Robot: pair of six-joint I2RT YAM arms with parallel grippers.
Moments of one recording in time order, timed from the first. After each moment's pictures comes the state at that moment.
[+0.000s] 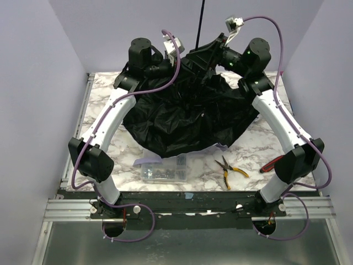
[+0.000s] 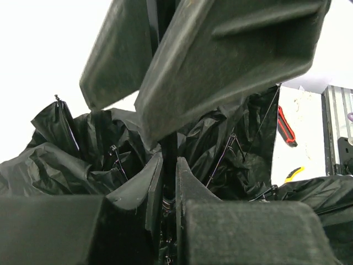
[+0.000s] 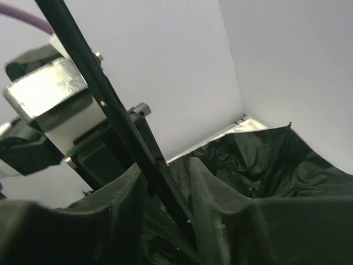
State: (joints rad) left arm -0.42 1.71 1.83 -0.23 0.85 0.08; right arm 0.39 1.66 1.74 0.22 -0.71 0.49
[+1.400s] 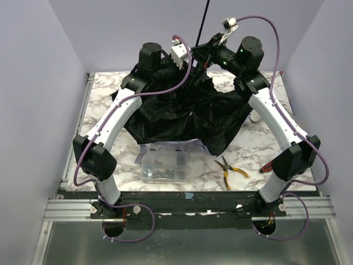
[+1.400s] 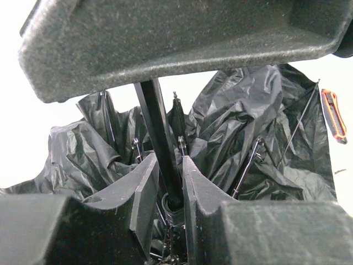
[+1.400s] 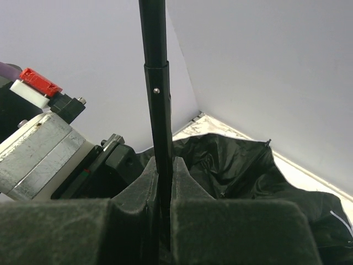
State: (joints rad) left arm -0.47 1.75 1.84 -0.36 0.57 0.17; right arm 0.42 1.69 1.78 0.12 -0.51 0.36
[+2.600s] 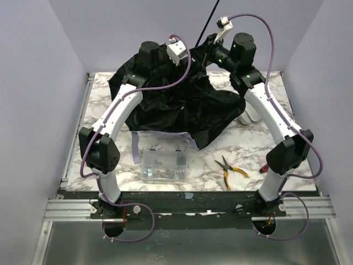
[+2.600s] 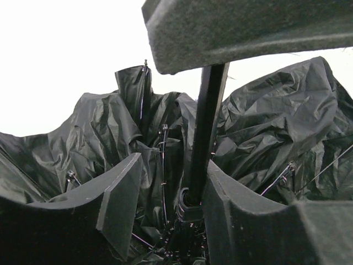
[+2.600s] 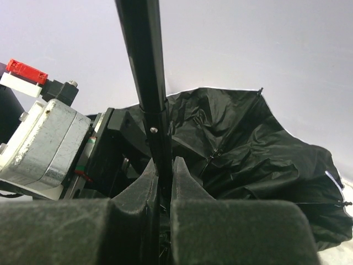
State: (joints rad) left arm -0.40 1.84 1.87 -0.32 0.48 0.25; right arm 0.42 1.78 1.90 -0.02 -0.43 0.29
